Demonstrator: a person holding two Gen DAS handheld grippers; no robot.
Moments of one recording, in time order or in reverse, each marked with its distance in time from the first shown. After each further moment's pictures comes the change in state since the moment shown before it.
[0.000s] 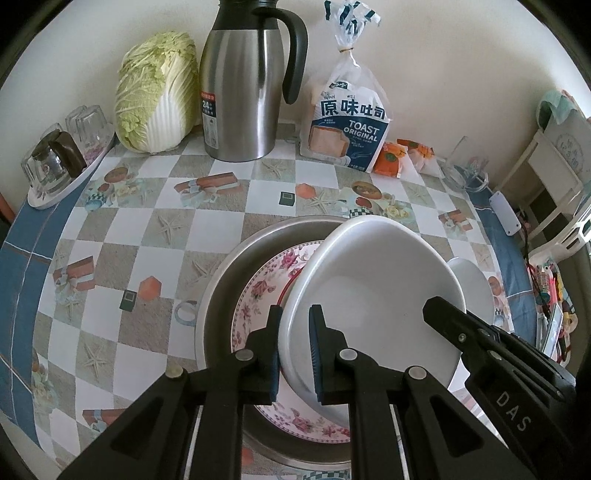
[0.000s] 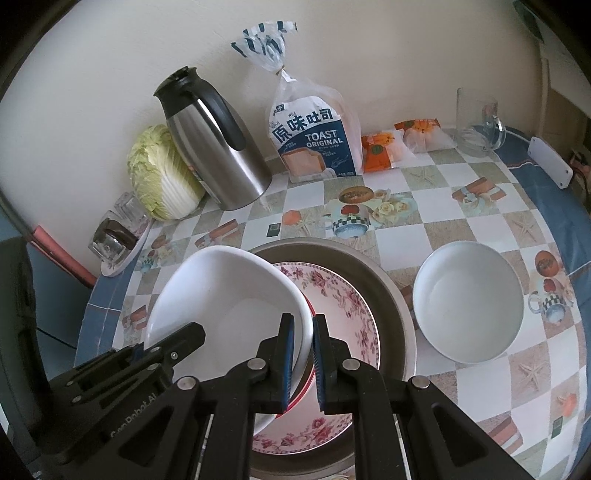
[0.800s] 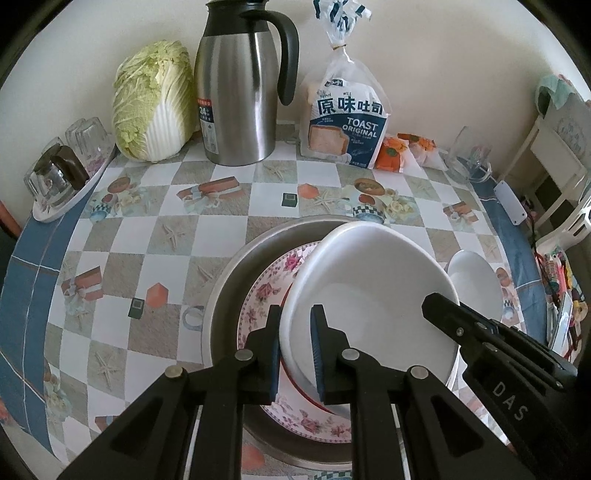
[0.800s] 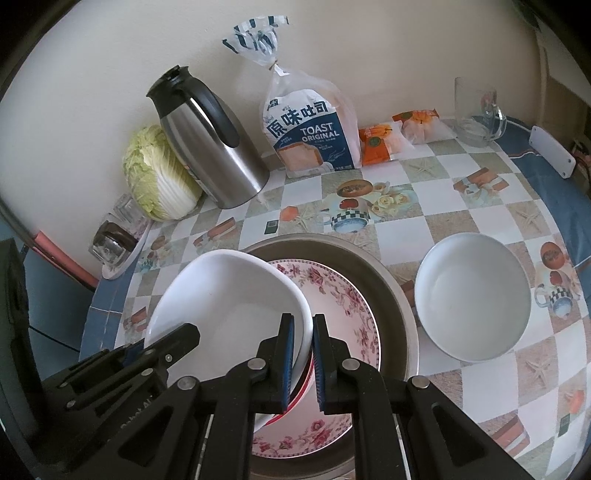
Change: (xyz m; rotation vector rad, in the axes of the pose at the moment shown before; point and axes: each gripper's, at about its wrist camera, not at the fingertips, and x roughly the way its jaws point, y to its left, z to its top) left arm -0.002 -0.005 0.002 0.050 -0.003 0.039; right arm 0.007 -0.005 -0.001 0.022 0.013 0.012
